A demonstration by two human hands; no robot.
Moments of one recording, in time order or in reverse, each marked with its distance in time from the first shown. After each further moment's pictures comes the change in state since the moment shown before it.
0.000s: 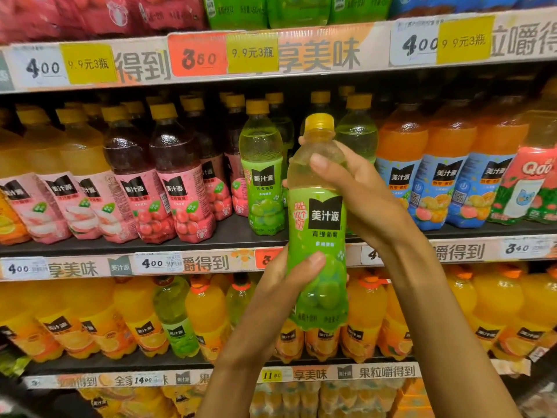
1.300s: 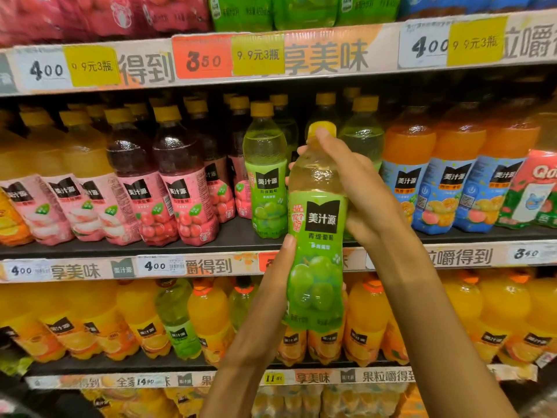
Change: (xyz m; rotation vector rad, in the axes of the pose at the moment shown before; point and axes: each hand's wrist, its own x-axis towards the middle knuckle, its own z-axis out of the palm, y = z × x) left_hand 0.010 -0.002 -0.005 -0.140 0.046 -0.108; right_hand 0.018 0.000 0.012 0.141 0.181 0.107
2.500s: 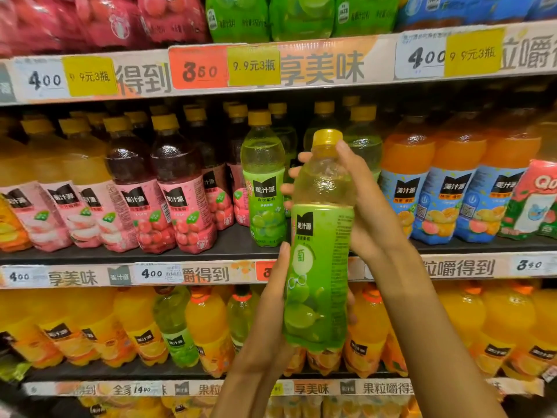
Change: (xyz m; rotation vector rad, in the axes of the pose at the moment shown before) left_hand 0.012 -0.014 0.006 -0.181 -0.056 -0.021; right_hand -0.005 0.002 -0.010 0.224 -0.147 0.041
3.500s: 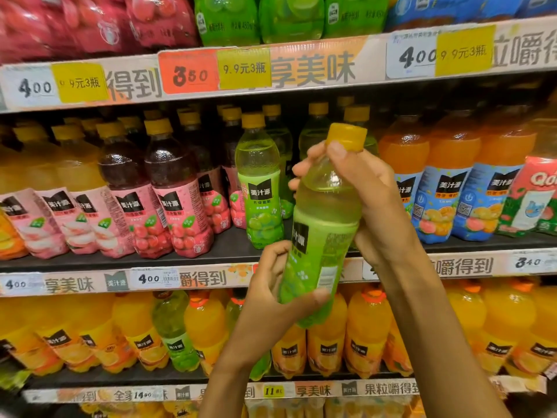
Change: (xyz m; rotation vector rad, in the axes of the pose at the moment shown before) left_hand -0.003 0.011 -0.011 0.498 0.063 0.374; right_hand -0.016 -0.010 0.006 -0.200 0.000 -0.276
